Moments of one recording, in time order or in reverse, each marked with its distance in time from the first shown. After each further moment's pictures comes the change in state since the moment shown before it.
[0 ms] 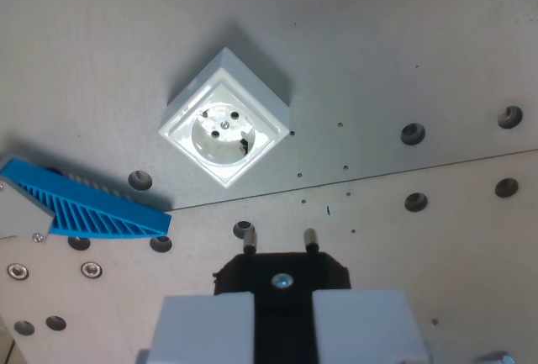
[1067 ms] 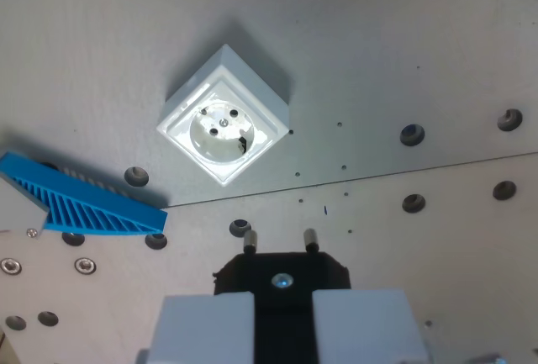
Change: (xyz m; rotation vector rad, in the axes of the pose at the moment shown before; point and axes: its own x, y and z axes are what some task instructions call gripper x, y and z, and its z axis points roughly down) arm -0.001 -0.001 0.004 -0.001 -0.008 -0.026
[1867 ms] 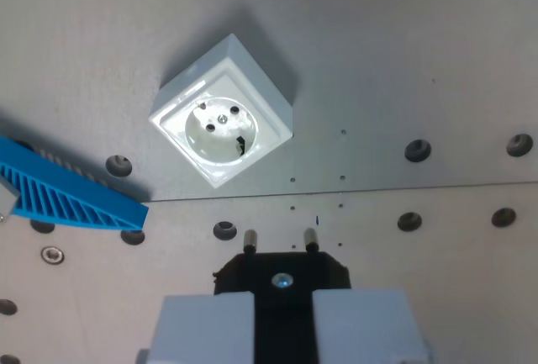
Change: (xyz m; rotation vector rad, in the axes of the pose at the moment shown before) arm -0.005 -0.005 0.029 -0.002 -0.023 -0.119
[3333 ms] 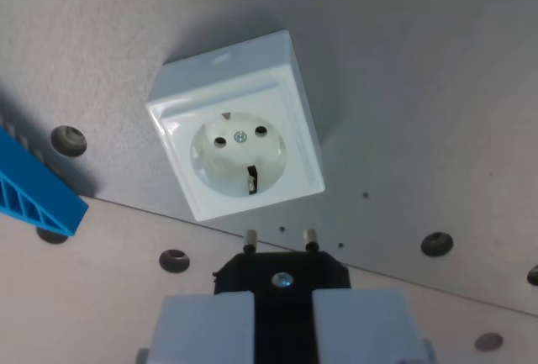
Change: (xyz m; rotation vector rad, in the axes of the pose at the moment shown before) arm -0.016 -0.019 0.081 -0.005 -0.009 -0.374
